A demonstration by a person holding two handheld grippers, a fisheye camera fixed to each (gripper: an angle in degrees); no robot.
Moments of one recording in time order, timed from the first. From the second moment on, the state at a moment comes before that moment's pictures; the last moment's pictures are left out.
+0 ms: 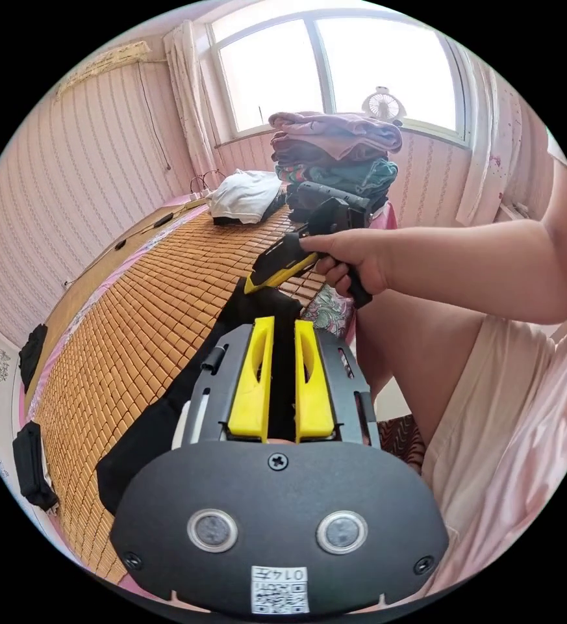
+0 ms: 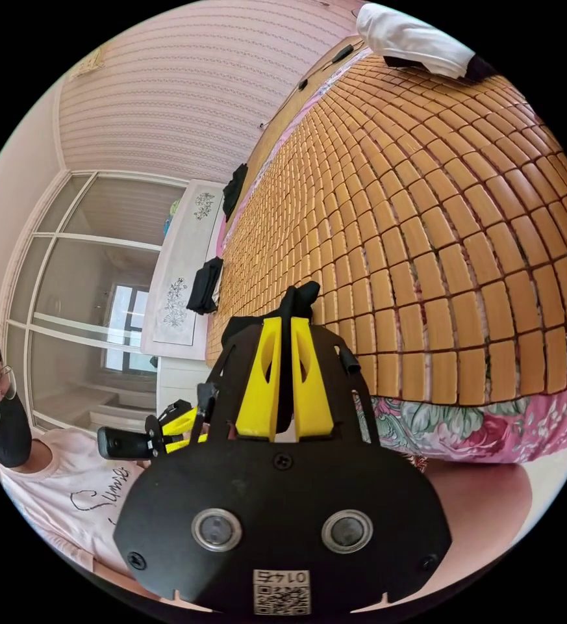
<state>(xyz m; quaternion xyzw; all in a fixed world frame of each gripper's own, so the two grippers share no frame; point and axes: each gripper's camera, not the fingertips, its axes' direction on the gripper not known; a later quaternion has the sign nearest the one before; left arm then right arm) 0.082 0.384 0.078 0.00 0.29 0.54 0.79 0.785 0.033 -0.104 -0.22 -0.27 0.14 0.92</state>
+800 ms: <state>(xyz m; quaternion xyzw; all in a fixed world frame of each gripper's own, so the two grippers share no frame) 0.123 0.452 0.107 0.04 0.22 0.56 0.80 0.800 0.014 -0.143 -0.22 -0.26 0.17 0.92</state>
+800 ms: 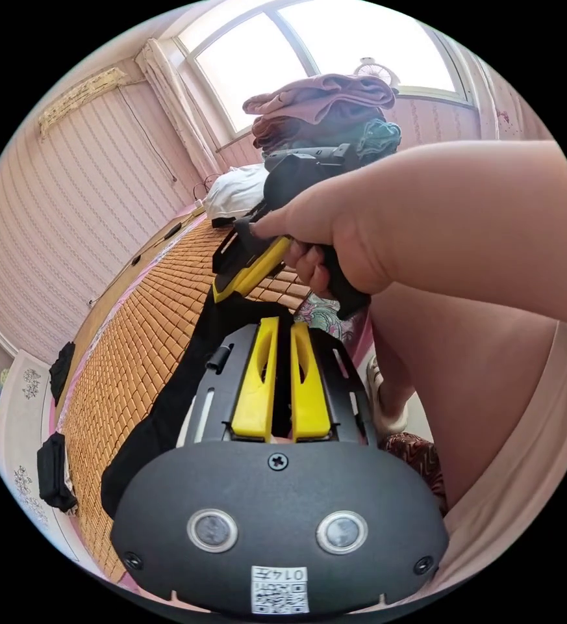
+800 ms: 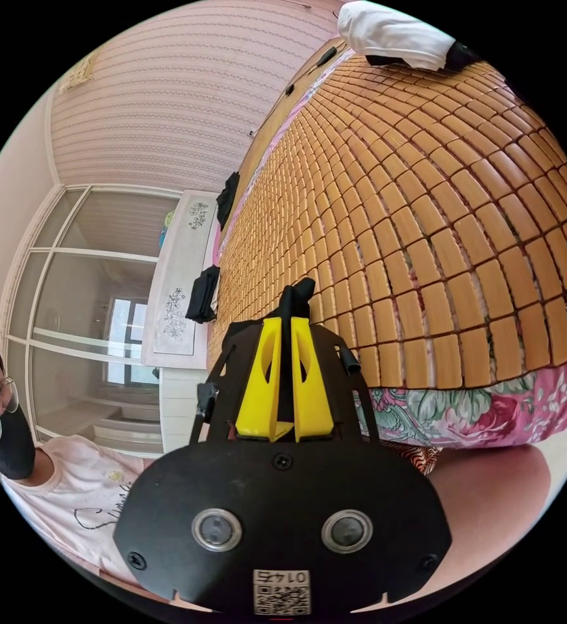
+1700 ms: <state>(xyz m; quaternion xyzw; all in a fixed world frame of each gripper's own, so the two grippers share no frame) -0.126 0.271 0.162 -0.02 0.19 0.32 0.93 0.550 -0.018 -0.103 -0.33 -0.34 -0.10 0.87</state>
